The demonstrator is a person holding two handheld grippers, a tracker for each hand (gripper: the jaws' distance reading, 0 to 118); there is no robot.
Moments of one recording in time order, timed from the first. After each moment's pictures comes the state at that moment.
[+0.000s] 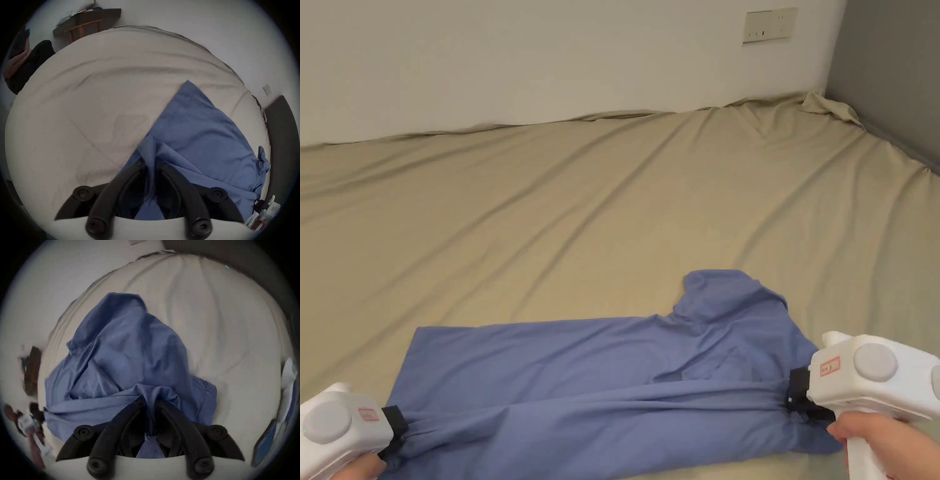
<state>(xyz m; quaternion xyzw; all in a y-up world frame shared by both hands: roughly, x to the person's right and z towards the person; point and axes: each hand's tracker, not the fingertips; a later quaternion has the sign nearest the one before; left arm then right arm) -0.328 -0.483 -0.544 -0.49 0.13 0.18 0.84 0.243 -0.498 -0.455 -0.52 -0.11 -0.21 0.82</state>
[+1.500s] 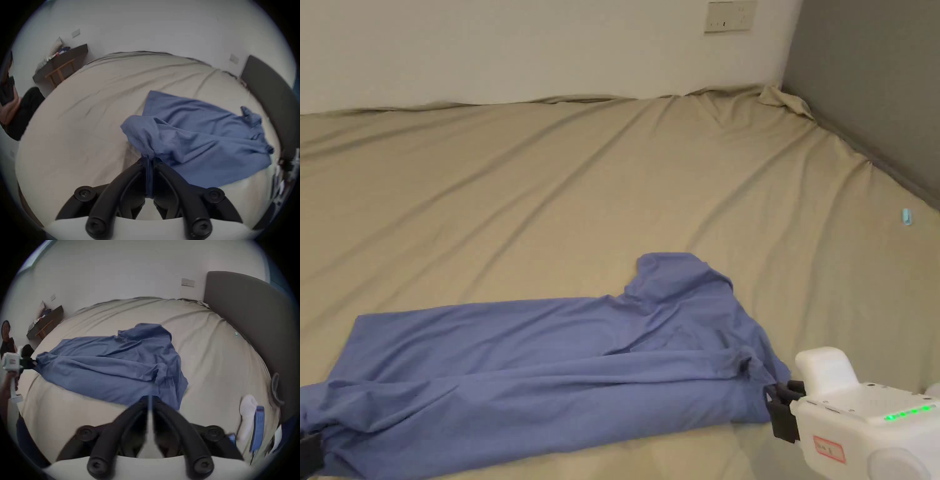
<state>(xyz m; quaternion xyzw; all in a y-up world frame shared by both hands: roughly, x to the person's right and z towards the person) -0.329 -0.439 -0.445 -0.43 0.00 0.05 0.90 0.221 -0.449 -0.338 -0.41 -0.02 -0.01 0.91</state>
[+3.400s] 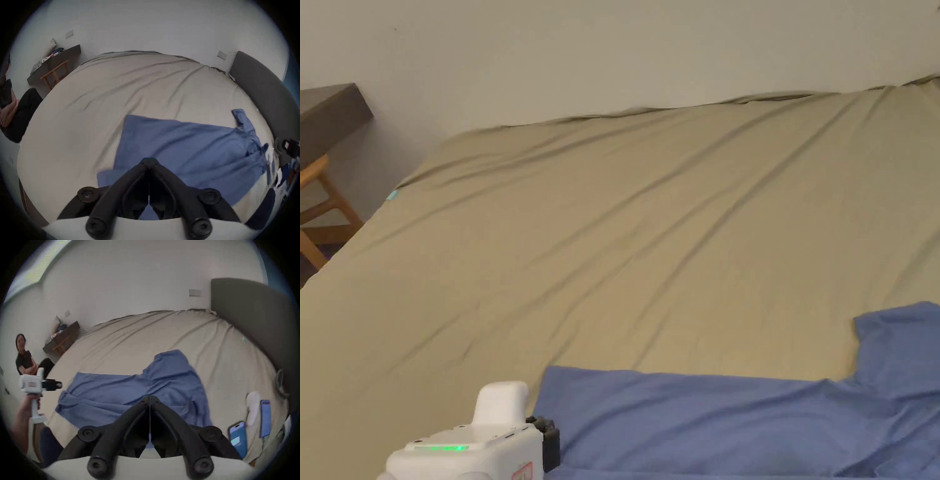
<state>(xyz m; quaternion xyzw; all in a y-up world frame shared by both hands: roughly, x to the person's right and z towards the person) -0.321 -0.427 -0.414 -0.44 -0.03 0.00 0.90 0.161 -0.361 -0.278 -0.35 0.04 -0.10 0.93</state>
